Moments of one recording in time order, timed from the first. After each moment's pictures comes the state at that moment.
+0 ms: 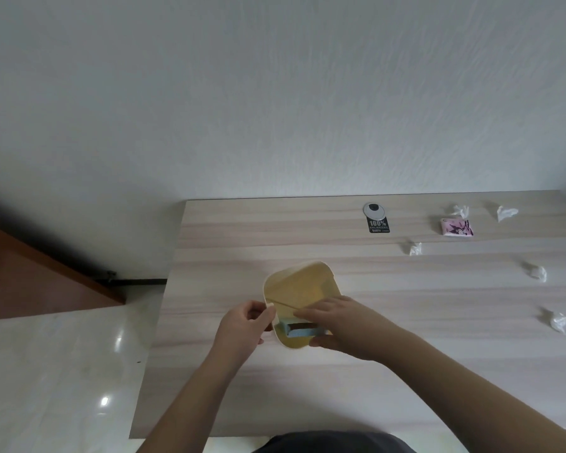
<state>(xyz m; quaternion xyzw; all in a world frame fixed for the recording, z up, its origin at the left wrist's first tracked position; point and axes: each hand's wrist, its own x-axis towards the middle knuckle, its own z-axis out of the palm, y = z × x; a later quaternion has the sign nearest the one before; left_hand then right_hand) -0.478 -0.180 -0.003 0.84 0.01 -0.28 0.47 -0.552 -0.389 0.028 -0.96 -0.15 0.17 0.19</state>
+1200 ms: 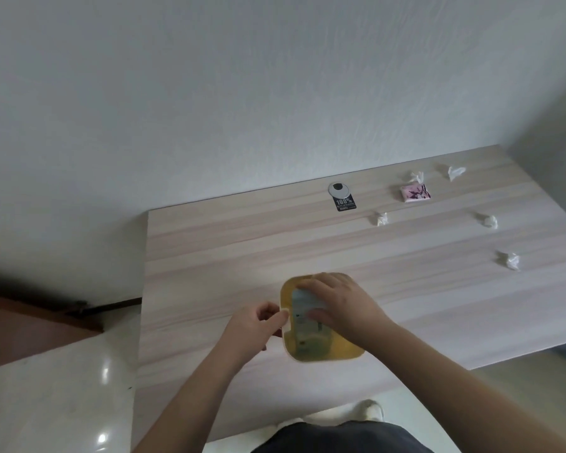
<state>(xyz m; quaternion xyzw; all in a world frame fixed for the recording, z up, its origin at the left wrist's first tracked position) -0.493 -0.198 0.017 0.82 -0.12 -0.40 0.39 -0.586 -0.379 0.020 -0.97 0.04 0.00 0.23</state>
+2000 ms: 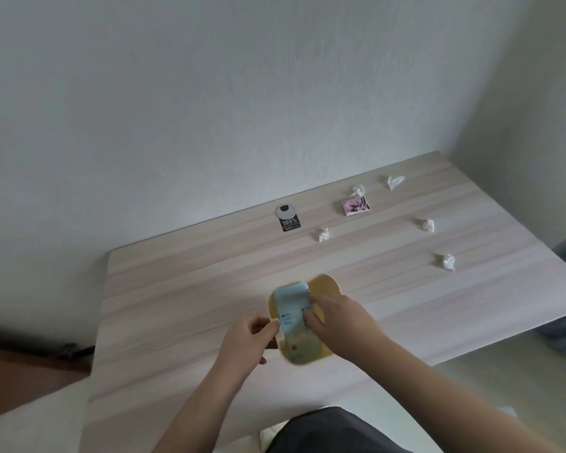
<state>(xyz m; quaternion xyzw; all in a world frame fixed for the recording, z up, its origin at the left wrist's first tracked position) -0.596 -0.322 0.038 0.84 -0.07 -0.36 0.41 -0.693 -0.482 0.041 -0.93 0.22 0.01 0.28</state>
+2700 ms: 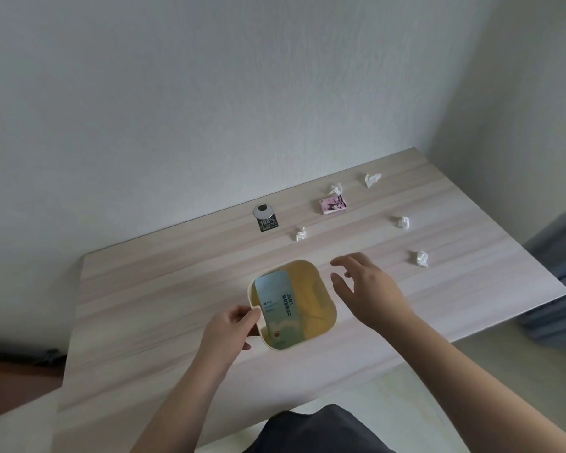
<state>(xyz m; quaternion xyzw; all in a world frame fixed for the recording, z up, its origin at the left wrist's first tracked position) -0.602 -0.356 0.036 0.83 -0.05 -0.33 0.44 -0.733 -0.576 0.039 -0.91 0.27 -0.12 0.28</state>
